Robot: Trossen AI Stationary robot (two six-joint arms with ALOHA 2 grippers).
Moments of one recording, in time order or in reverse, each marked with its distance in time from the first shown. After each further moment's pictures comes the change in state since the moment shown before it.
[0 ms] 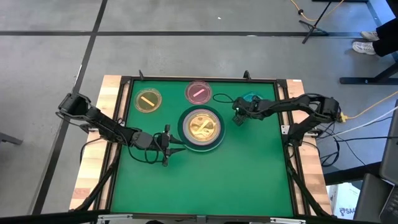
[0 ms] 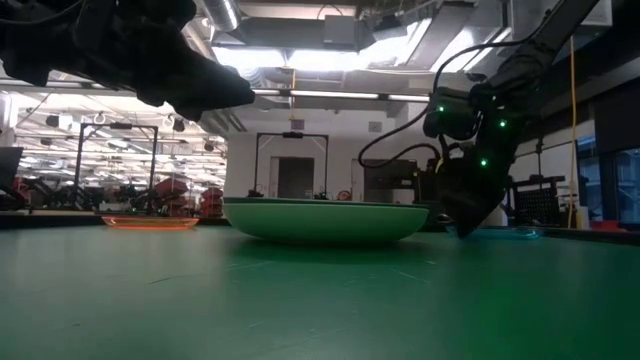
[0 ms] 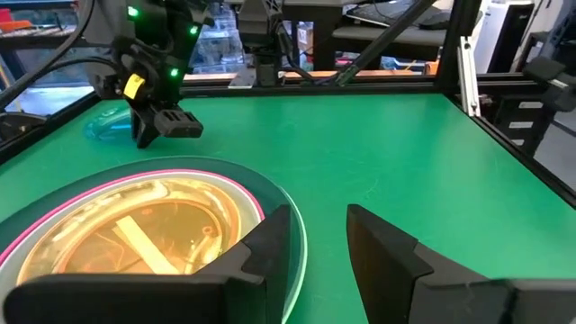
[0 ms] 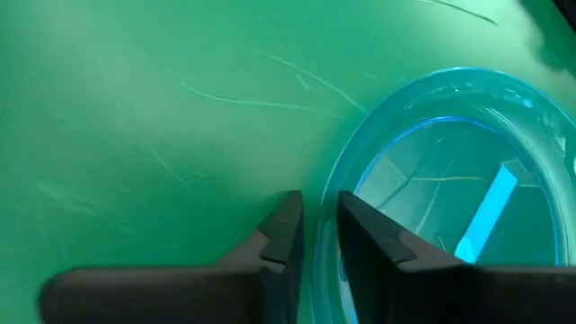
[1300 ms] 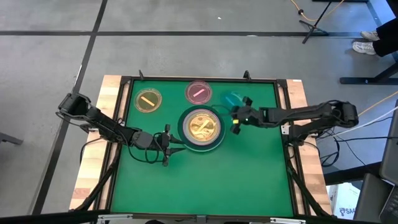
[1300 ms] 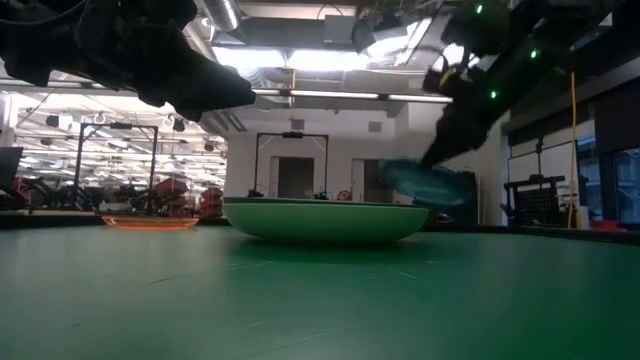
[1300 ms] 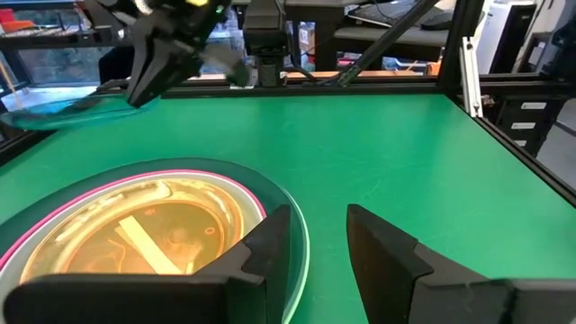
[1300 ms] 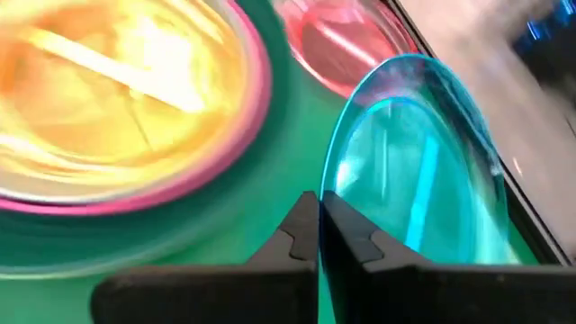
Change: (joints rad) left arm 0.004 0.000 0.000 -0.001 0.000 0.000; right arm 0.307 -0.288 0.002 0.159 0.012 -0.259
